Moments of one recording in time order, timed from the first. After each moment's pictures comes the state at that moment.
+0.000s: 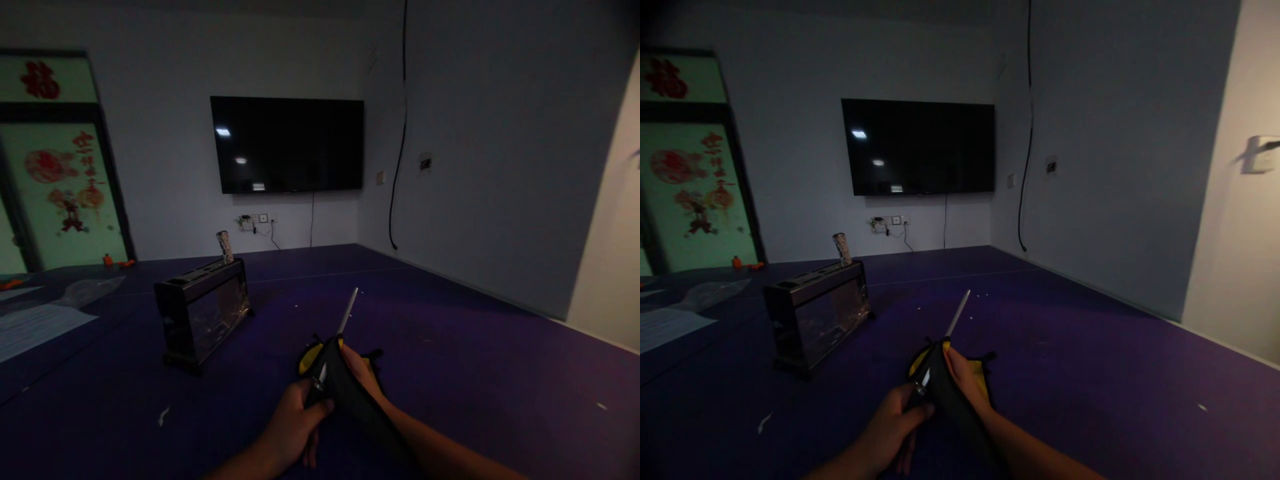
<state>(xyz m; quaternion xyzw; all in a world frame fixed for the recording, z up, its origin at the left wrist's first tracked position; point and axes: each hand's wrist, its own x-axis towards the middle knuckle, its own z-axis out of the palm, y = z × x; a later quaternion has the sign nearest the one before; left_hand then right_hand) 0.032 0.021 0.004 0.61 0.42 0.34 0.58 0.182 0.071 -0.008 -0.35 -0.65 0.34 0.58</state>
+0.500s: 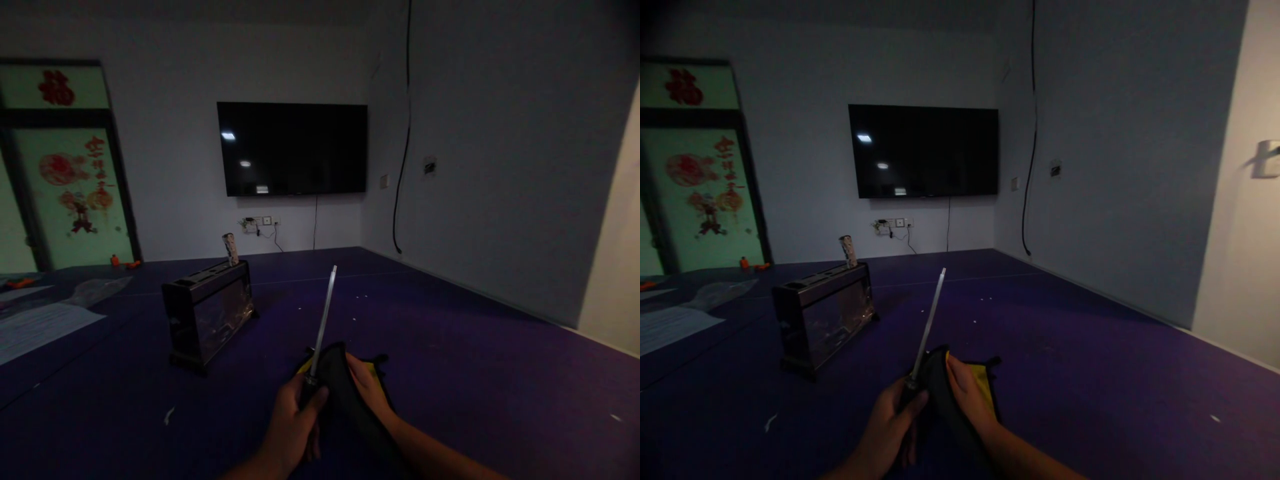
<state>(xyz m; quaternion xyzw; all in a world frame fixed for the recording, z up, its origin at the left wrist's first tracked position) 0.029 0.010 0.016 0.58 0.43 0.45 0.53 0.176 0.050 0.001 -0.36 -0.65 0.35 0.57</state>
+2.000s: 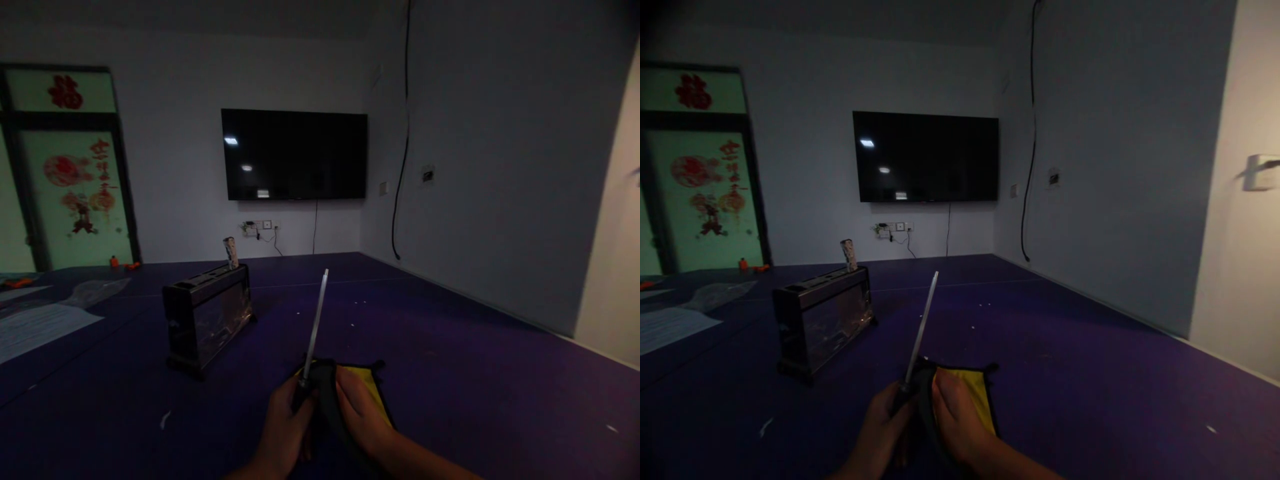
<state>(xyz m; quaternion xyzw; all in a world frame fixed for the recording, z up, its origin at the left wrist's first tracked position) 0.029 0.006 0.018 0.57 0.42 0.49 0.50 0.166 0.017 0.024 -0.36 -0.78 0.17 0.48</state>
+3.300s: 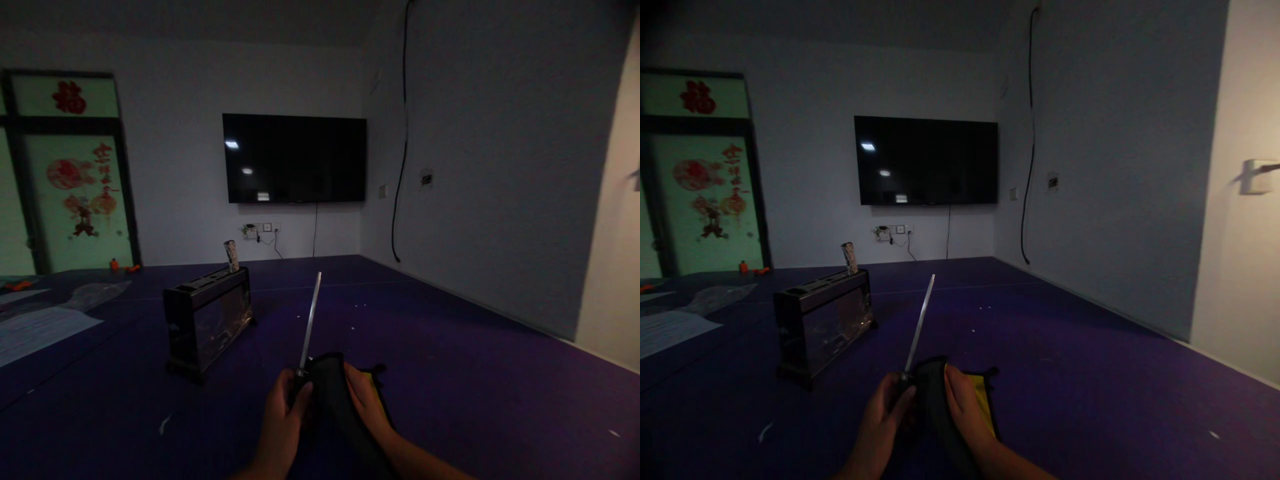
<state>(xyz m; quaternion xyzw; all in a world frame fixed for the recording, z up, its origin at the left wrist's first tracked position) 0.021 0.015 0.018 0.54 0.44 0.57 0.44 0.181 0.053 -0.017 -0.40 -0.71 0.09 0.57</state>
